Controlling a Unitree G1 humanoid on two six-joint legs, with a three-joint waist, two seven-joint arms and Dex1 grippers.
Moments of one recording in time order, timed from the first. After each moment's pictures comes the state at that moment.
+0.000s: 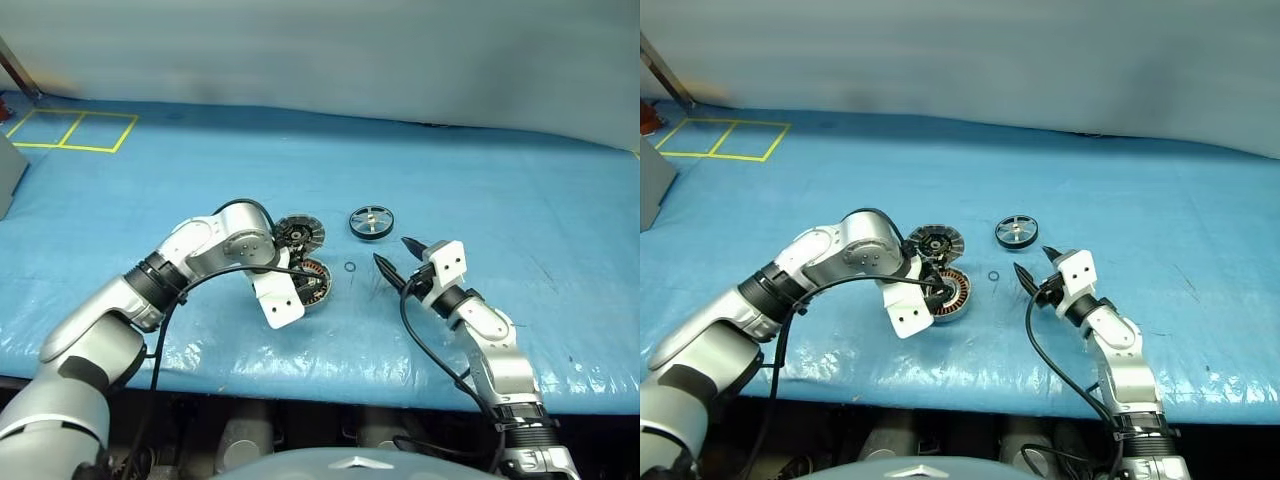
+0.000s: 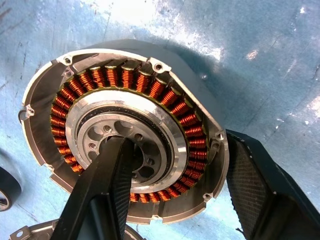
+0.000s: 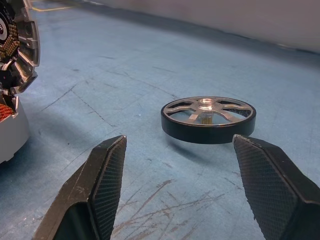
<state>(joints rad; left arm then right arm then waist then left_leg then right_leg) -0.88 0.62 -0.75 0.19 0.52 -0.57 -1.38 -0.05 -0.32 -0.03 0.01 0.20 0.01 0.54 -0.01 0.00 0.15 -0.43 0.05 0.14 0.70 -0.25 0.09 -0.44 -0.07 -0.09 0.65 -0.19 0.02</state>
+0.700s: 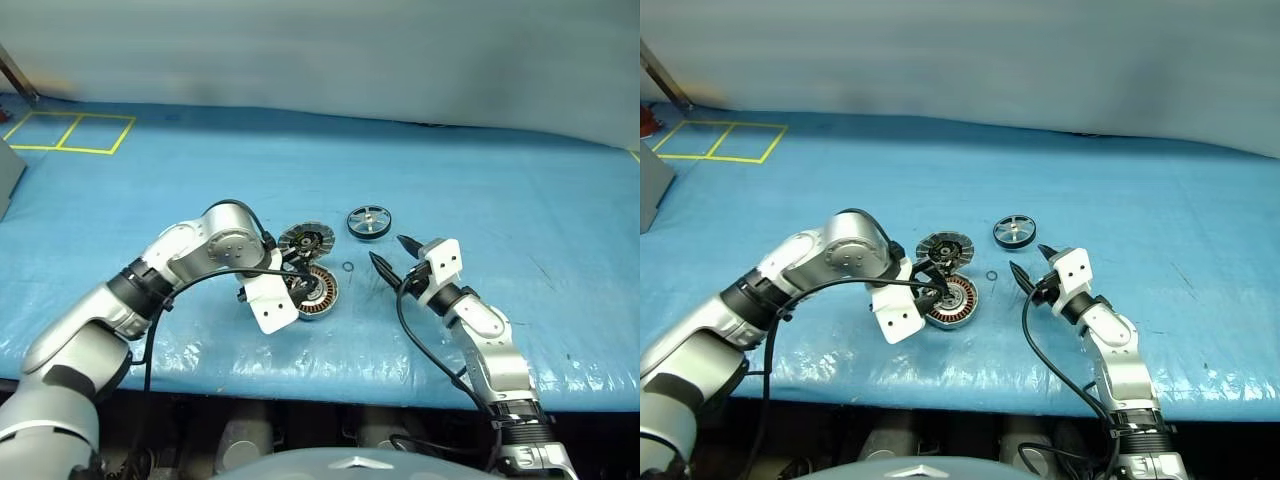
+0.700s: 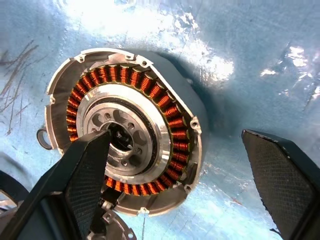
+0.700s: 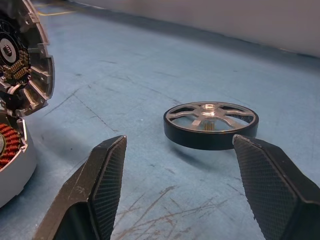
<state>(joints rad) -0.81 0.70 -0.69 0.09 0.36 -0.53 -1.41 -0.06 -0.31 -0.02 0.02 0.20 0.01 0.54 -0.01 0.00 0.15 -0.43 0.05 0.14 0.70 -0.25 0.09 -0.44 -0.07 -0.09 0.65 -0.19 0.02</state>
